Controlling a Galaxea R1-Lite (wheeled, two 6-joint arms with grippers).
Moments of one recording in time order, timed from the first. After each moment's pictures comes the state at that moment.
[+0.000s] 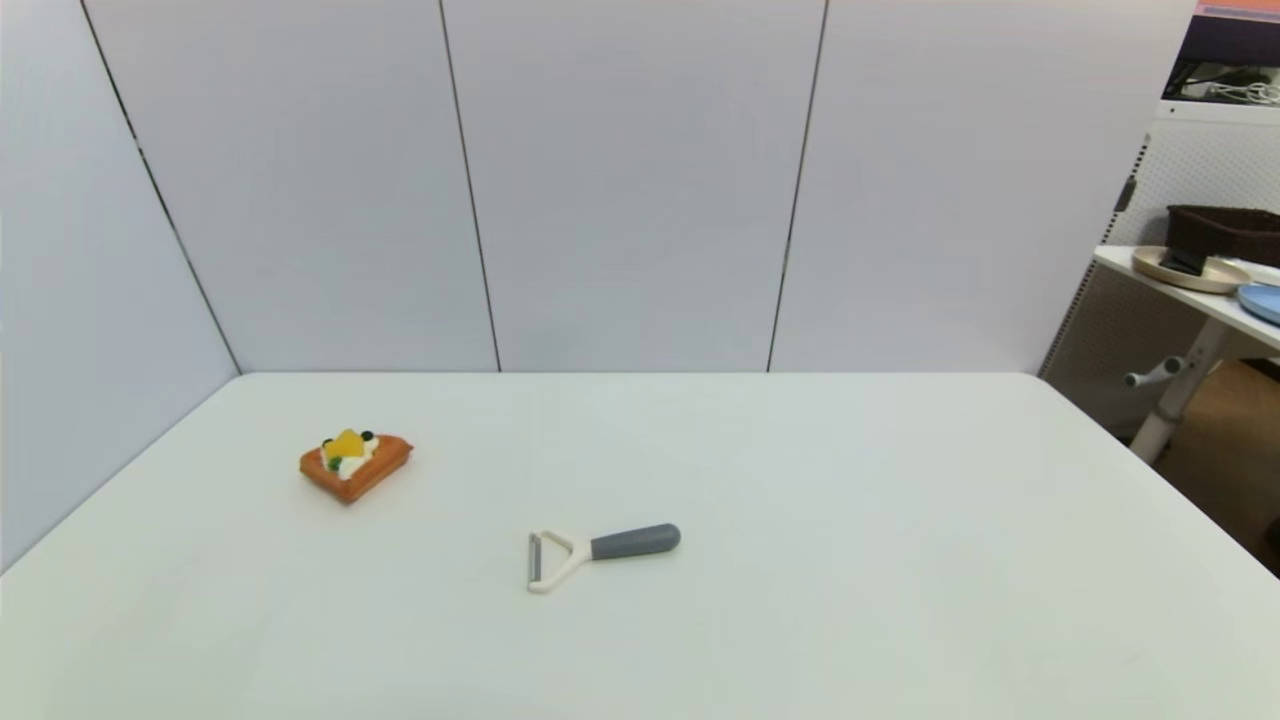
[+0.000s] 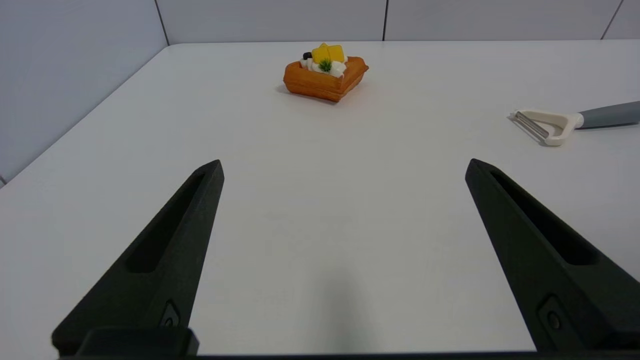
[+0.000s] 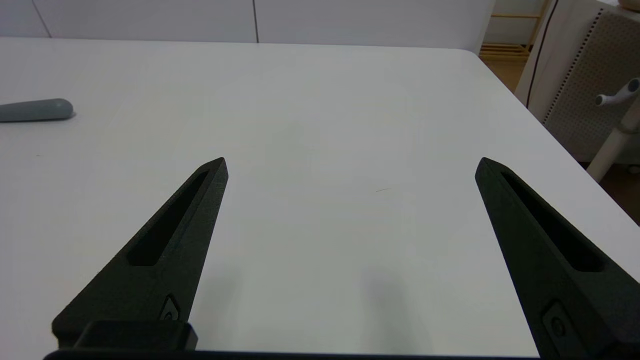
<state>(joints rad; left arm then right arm) -0.01 0.00 0.00 0.00 -0.01 0.03 0.00 0.00 0.00 -0.01 0.02 -0.02</state>
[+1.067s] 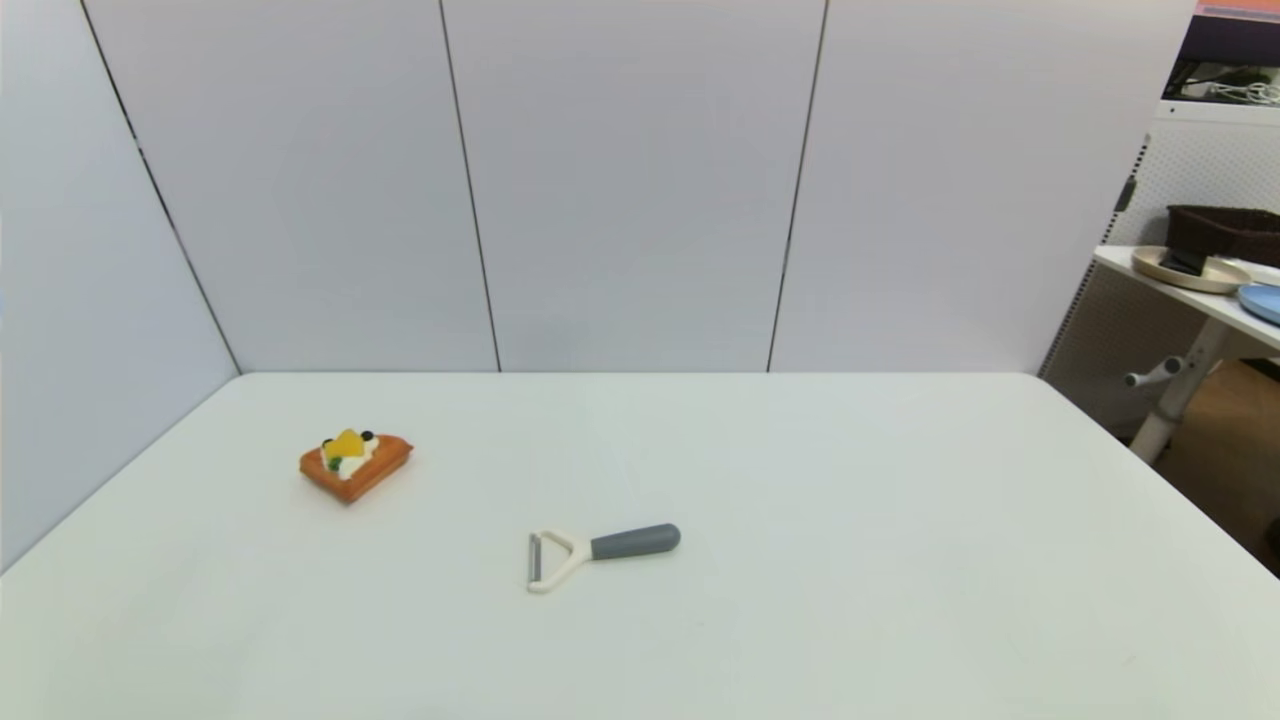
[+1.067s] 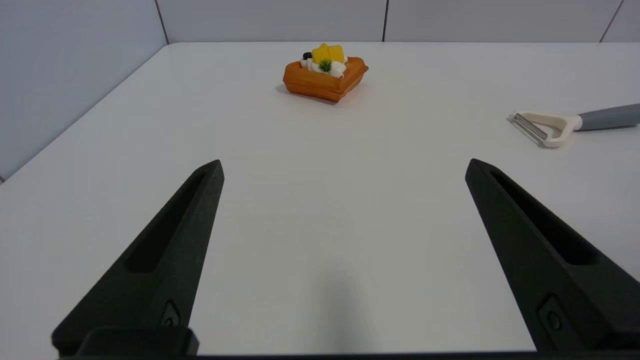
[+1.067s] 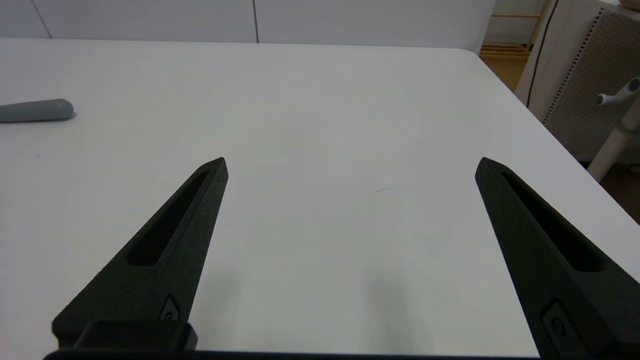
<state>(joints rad) -0.01 0.00 0.00 0.00 -0.01 0.01 0.00 0.00 0.00 -0.01 0.02 -0.02</state>
